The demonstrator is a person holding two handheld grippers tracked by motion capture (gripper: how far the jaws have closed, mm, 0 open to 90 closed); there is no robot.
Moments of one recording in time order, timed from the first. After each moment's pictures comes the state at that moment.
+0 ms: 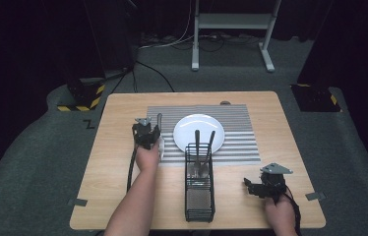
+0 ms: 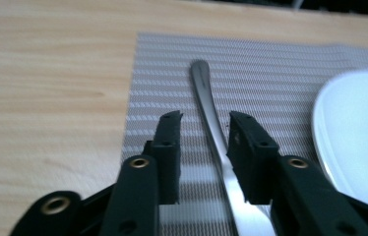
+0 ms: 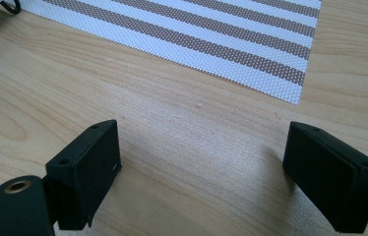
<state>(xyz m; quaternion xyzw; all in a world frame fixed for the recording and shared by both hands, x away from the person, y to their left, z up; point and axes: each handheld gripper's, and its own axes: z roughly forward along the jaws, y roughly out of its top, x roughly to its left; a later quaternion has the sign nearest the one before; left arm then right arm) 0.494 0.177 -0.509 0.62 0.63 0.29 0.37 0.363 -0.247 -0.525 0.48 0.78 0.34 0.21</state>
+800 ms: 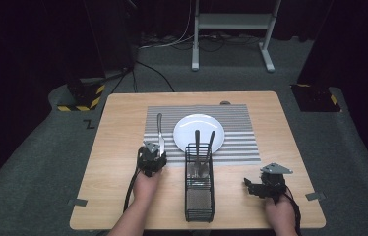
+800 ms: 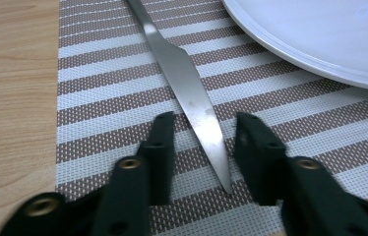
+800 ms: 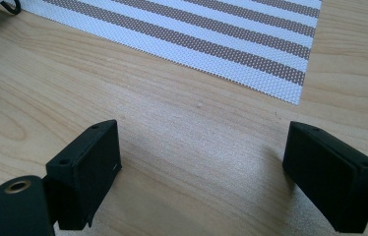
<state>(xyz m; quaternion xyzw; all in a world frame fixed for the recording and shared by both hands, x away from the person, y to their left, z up) 0.416 0.160 -0.524 0.71 0.56 0.26 0.33 0.363 -0.247 -0.525 0.48 0.78 0.34 0.21</state>
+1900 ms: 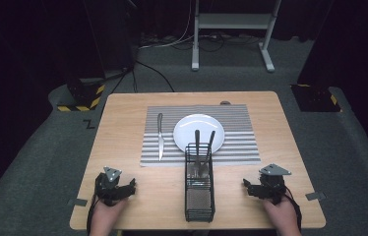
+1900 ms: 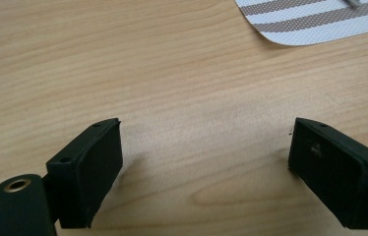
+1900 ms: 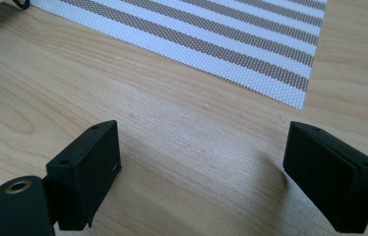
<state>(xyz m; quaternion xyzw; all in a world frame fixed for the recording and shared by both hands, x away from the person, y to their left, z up) 0.314 0.270 -0.530 0.70 0.59 0.26 0.31 0.358 -0.243 -0.524 0.45 0.79 0.33 0.23</state>
